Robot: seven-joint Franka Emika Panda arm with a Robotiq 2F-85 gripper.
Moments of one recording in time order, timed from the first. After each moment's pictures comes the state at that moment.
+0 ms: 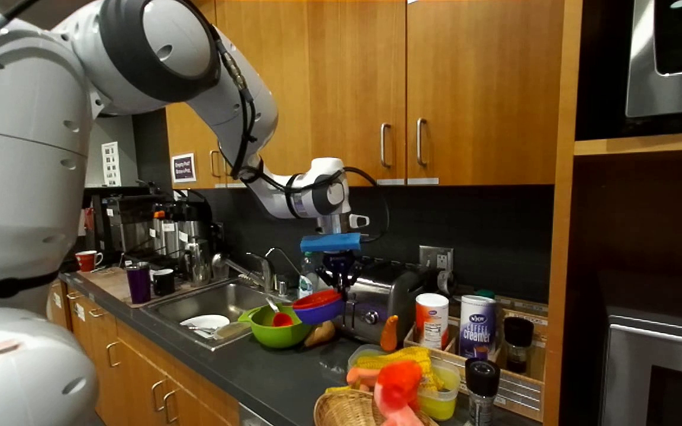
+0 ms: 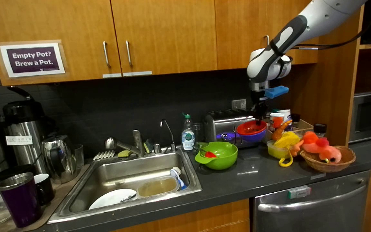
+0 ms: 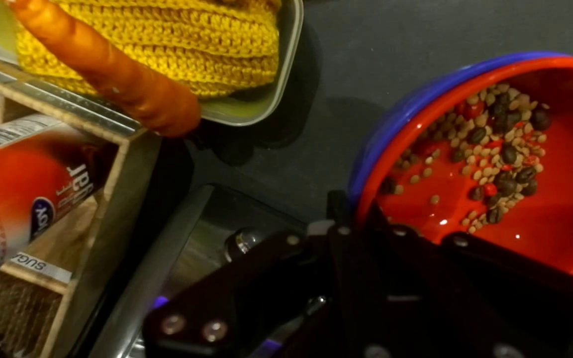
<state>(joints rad) -0.08 0.18 0.00 -2.02 -0.10 2.30 -0.24</state>
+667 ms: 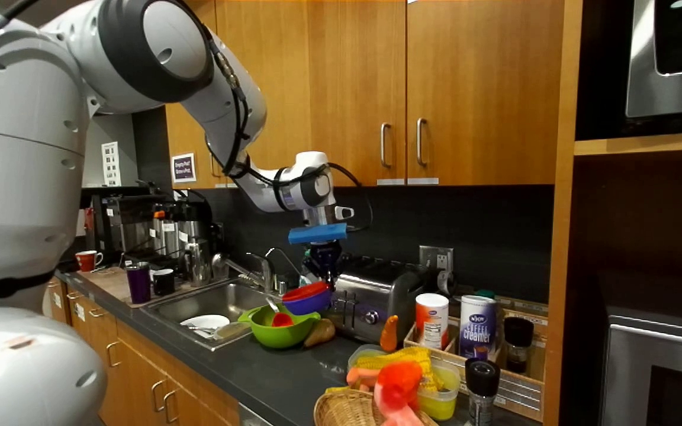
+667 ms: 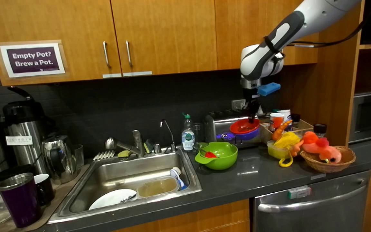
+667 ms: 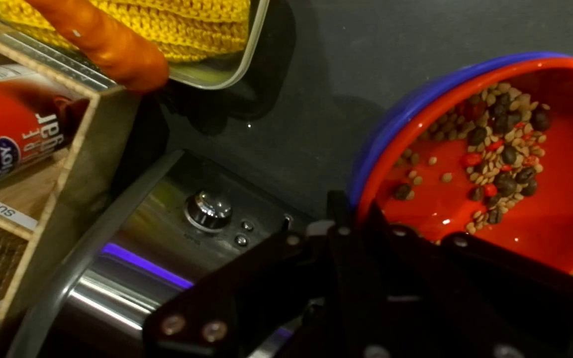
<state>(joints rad) -0.01 0.18 0.01 -1.99 -0.14 2.27 -0.21</state>
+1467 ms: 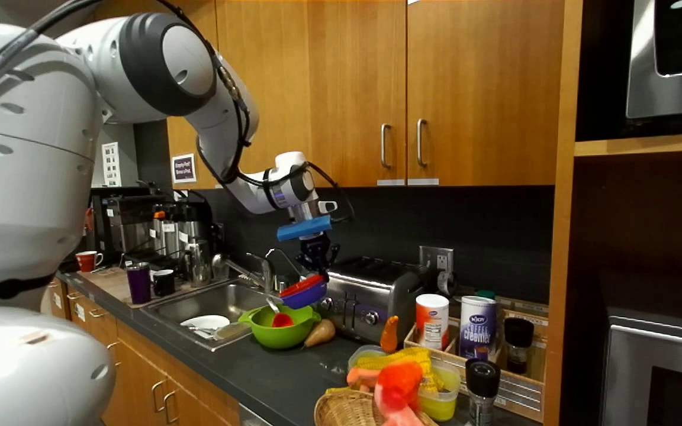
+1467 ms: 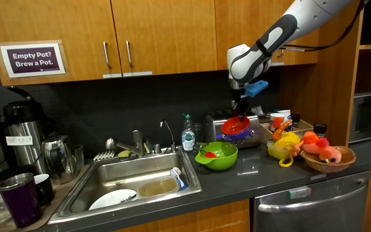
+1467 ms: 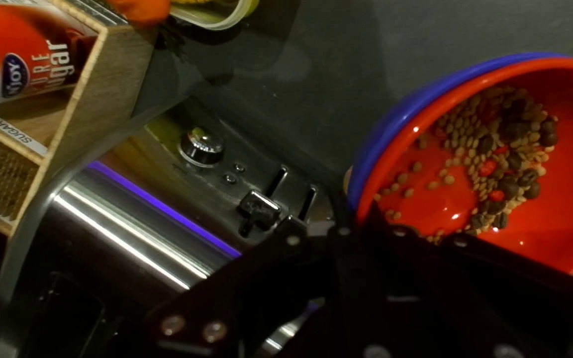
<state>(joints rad) 0.07 0.23 0.02 -1.90 -0.31 2.25 -0.05</state>
